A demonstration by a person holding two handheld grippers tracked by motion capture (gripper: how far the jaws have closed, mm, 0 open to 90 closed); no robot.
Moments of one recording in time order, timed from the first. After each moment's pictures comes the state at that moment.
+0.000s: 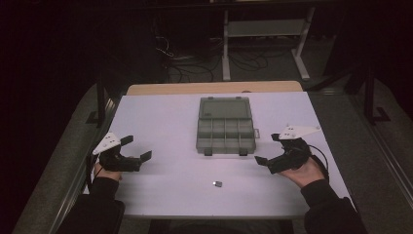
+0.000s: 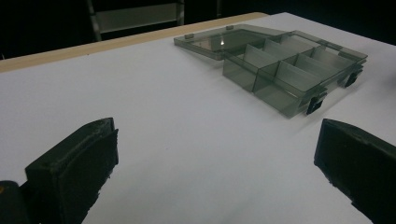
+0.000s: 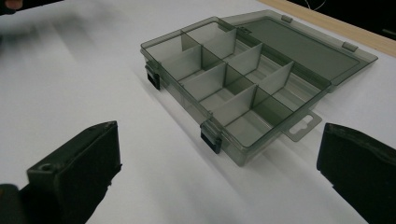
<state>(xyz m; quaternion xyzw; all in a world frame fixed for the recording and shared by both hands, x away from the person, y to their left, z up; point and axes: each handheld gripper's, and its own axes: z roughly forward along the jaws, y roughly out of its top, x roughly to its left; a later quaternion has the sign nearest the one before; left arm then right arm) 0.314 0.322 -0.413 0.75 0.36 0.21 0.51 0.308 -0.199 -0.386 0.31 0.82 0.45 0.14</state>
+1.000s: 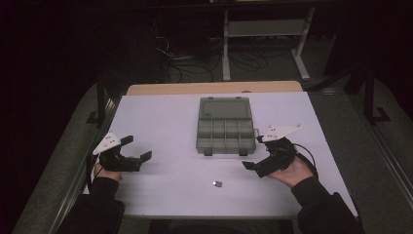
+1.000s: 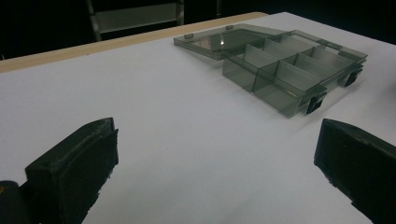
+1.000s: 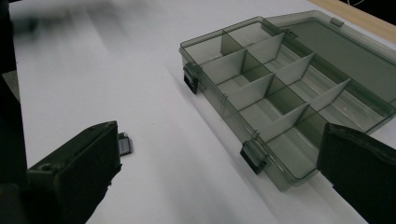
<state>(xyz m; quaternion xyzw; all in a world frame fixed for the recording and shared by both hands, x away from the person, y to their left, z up) 0.314 0.321 -0.413 0.75 0.36 0.21 0.51 0.308 -0.163 -0.379 0.27 0.85 0.43 0.11</state>
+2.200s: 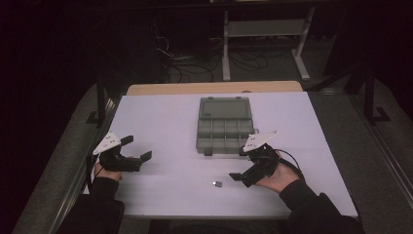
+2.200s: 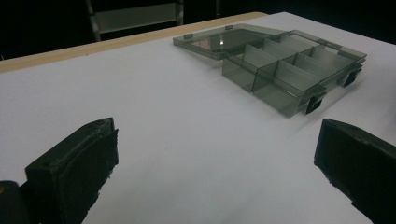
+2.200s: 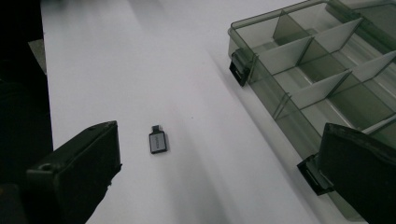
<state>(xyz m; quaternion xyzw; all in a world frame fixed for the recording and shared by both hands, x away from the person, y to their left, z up) 0.314 0.321 -0.413 0.75 0.36 0.21 0.51 0.303 -0.123 -0.393 0.22 0.89 0.40 0.07</state>
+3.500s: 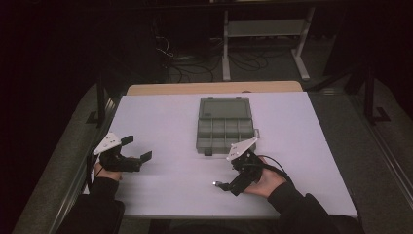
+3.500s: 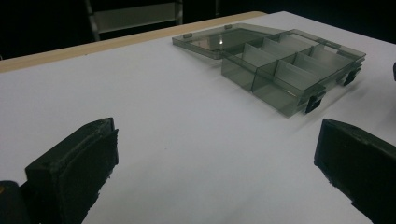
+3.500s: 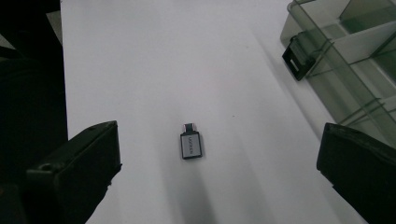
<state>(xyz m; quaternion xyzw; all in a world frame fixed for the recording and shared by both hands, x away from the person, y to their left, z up) 0.314 0.321 -0.414 0.75 0.36 0.21 0.51 0.300 -0.086 -0.415 0.19 0.91 0.36 0.03</state>
